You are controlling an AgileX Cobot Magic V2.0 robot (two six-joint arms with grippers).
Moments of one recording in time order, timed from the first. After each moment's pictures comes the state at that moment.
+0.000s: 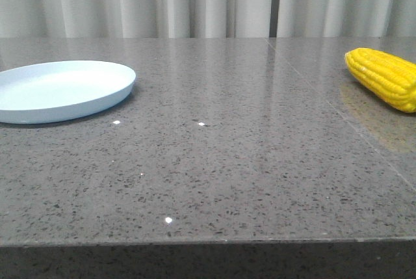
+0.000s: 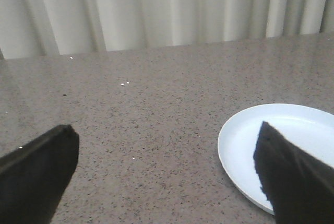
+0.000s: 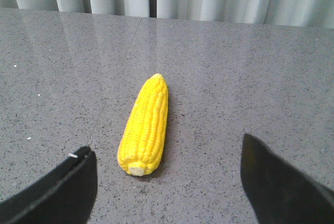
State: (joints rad) left arm -0.01 0.53 -0.49 0.17 0.25 -0.05; right arm 0.05 0.43 -0.50 0.06 0.40 -0.02
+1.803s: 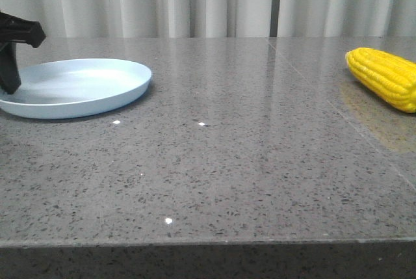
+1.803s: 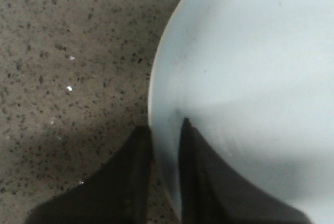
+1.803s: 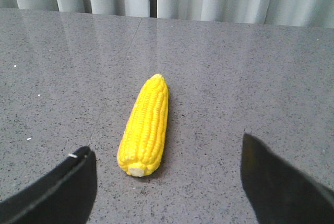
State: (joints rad) left arm -0.18 1.61 -1.16 0.03 0.73 -0.05; right arm 0.05 0.43 -0.50 0.06 0.40 -0.02
